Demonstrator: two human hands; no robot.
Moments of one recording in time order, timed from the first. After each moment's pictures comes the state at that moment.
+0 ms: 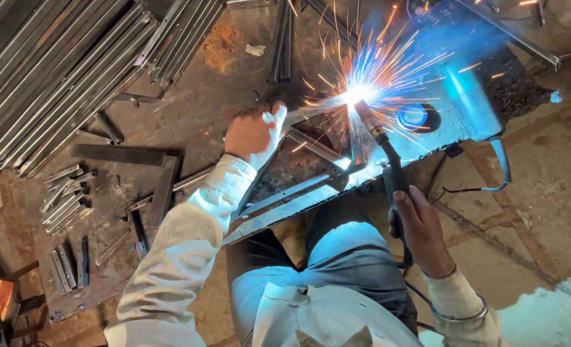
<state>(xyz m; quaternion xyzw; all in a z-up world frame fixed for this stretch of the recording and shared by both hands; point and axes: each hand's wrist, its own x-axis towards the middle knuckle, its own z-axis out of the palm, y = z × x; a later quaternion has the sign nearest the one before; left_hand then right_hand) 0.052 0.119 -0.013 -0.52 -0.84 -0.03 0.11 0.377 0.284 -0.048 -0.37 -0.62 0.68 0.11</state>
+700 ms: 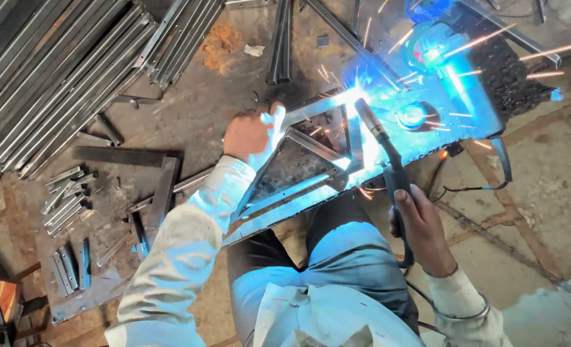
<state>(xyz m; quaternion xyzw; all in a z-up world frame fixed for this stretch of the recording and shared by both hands) 0.041 0.118 -0.034 -0.53 -0.84 -0.03 0.15 0.376 0.288 -0.044 -0.34 -0.62 0.70 0.10</state>
